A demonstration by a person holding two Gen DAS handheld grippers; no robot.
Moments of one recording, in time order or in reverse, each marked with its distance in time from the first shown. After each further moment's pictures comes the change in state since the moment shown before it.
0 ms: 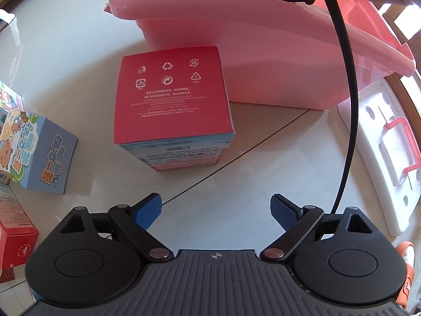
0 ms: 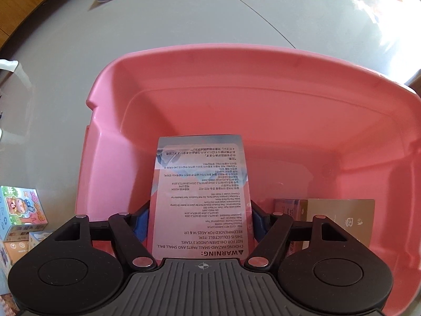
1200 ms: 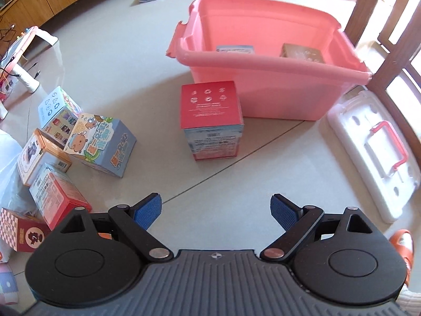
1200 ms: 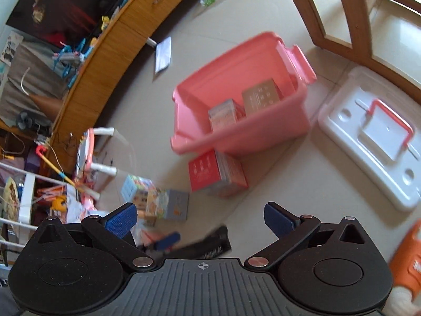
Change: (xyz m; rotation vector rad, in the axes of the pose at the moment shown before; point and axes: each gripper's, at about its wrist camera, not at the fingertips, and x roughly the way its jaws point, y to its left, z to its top) left arm -0.106 -0.021 -0.054 -0.009 -0.153 0.122; right arm -0.203 -0.120 -0.248 0.284 -0.183 0.471
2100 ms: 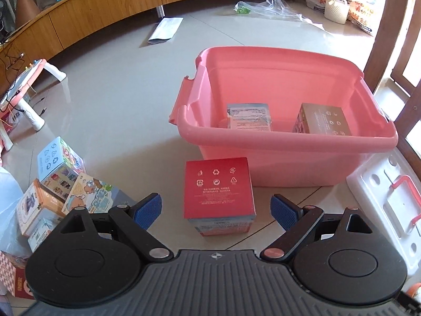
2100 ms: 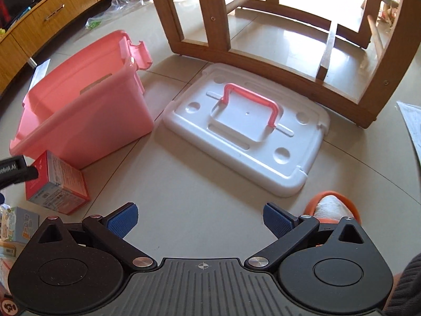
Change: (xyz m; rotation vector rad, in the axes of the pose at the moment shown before) left arm 0.040 0.000 0.064 -0.027 -0.186 0.054; right arm 0.049 -0.095 -0.057 0.066 -0.259 -0.573
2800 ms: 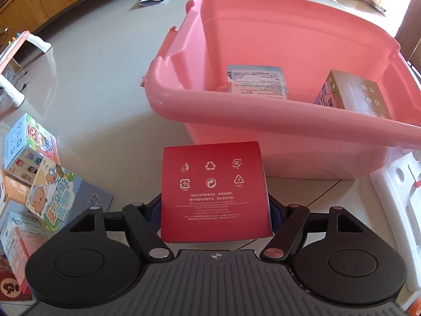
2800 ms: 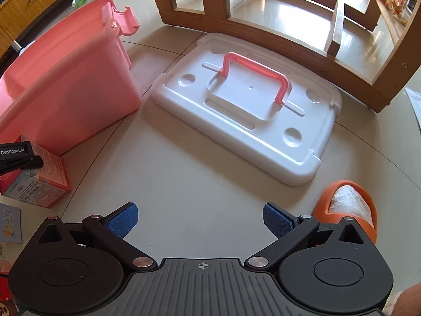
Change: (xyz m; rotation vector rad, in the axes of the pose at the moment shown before) left arm 0.073 -0.005 -0.009 -0.021 0.132 -0.002; right arm 0.046 -0.001 0.004 0.039 0.091 -0.035
